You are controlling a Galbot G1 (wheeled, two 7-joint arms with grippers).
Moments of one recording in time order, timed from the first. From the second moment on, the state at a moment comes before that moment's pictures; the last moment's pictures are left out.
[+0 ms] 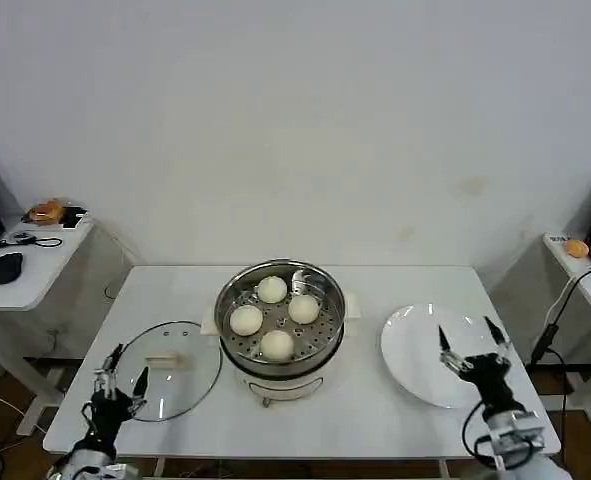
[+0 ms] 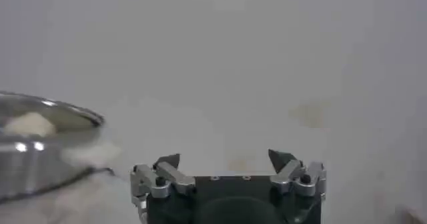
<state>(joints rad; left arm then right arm) 1.63 -1.13 -0.67 -1.86 0.89 -0.08 -0.21 -1.51 1.37 0.83 1.94 0.08 0.12 -0.19</state>
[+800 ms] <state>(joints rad) 1.47 -1.08 -0.59 -1.62 1.20 -0.10 -0.20 -1.62 1.45 0.93 1.97 0.06 0.18 -0.18</state>
